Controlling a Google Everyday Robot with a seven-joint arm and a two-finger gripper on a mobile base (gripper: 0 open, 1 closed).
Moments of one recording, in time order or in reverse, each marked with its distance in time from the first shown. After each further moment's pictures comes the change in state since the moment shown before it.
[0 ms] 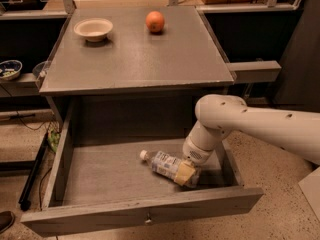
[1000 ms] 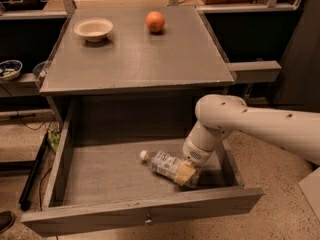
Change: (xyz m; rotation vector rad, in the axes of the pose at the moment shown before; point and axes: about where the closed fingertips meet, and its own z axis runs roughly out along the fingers) arm 0.000 0.000 0.000 0.000 0.000 0.000
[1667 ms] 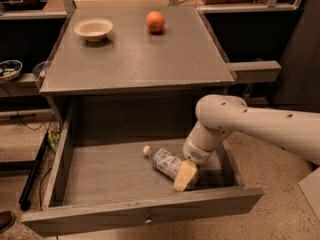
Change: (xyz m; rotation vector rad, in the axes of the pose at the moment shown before) arm 0.000 0.000 0.000 0.000 0.000 0.000
